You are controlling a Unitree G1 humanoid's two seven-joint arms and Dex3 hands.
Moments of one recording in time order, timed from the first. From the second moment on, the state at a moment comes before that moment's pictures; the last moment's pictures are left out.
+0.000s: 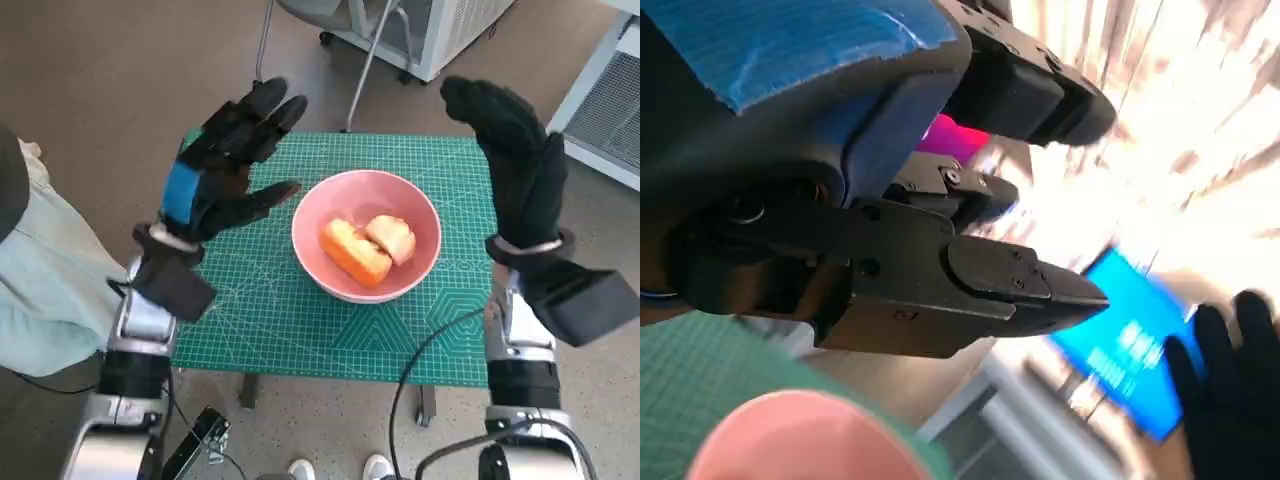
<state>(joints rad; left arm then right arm) -0.62 0.30 0.03 0.39 0.19 -0.56 -0.06 -0.78 -0.15 -0.16 0.58 0.20 -0.74 0.35</state>
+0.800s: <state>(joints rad) -0.57 0.28 0.03 0.36 0.20 -0.59 0.03 -0.79 -0.15 -0.15 0.58 0.16 -0.74 0.30</state>
